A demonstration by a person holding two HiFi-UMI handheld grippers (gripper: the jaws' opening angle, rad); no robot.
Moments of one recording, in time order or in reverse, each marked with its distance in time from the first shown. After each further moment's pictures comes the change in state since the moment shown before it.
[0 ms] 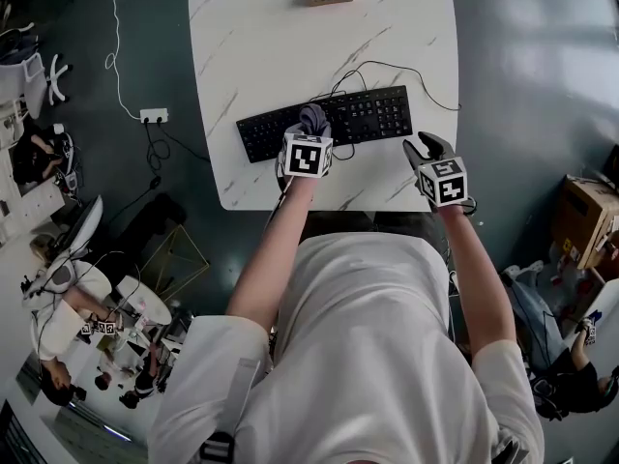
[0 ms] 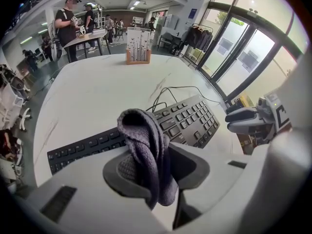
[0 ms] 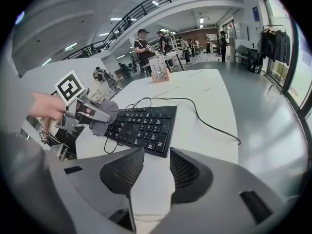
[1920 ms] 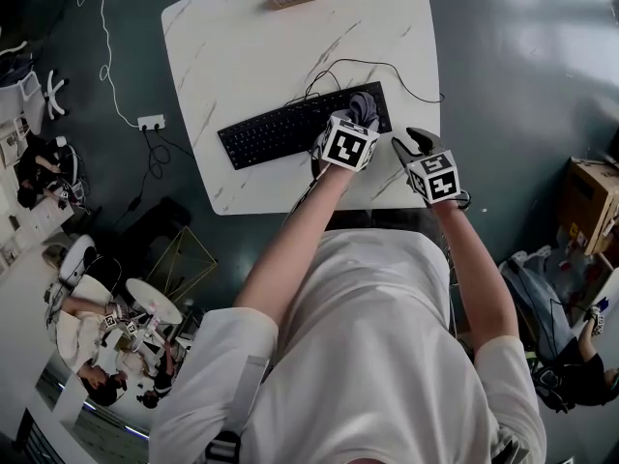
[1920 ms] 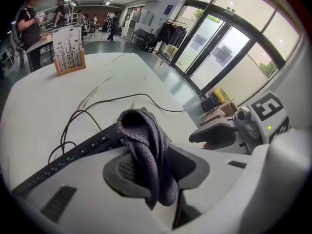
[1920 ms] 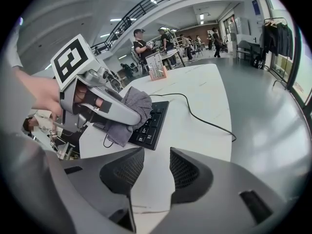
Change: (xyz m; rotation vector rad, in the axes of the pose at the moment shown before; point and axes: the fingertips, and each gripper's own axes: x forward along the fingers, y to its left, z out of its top) left arm 0.047 -0.156 0.059 0.182 0.031 -0.231; right arm -0.006 -0.021 -0.013 0.006 0.015 0.059
